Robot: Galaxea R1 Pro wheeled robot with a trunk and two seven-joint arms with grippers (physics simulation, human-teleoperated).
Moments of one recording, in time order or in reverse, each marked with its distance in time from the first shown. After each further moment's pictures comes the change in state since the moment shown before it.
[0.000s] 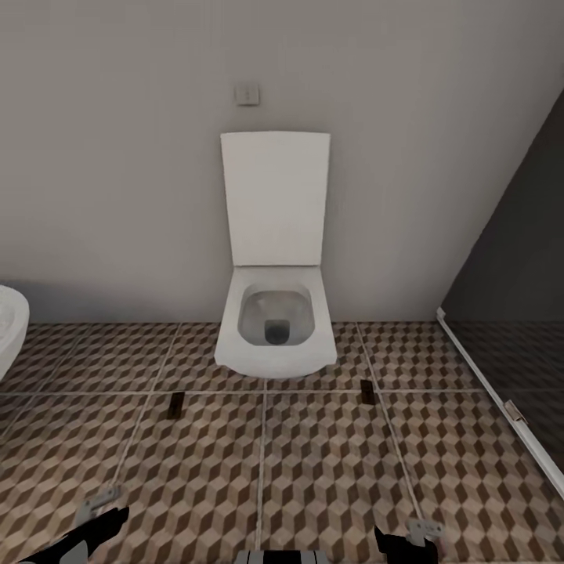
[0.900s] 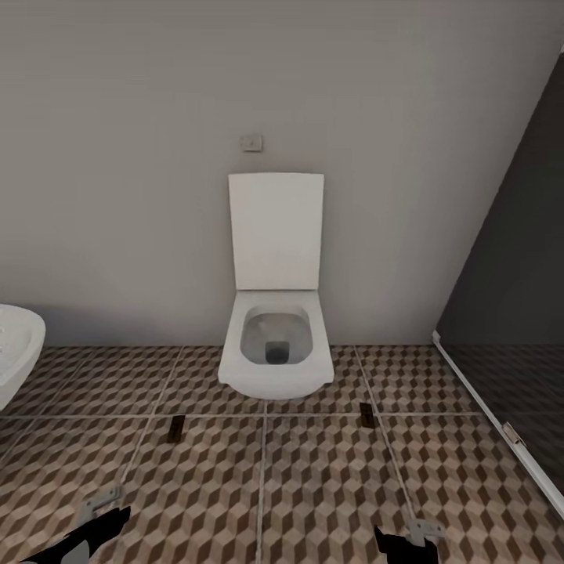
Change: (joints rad) left arm 0.000 -0.004 0.001 0.001 0.001 0.000 0.000; right arm 0.000 0.000 0.000 0.000 0.000 0.000 0.000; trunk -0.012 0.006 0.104
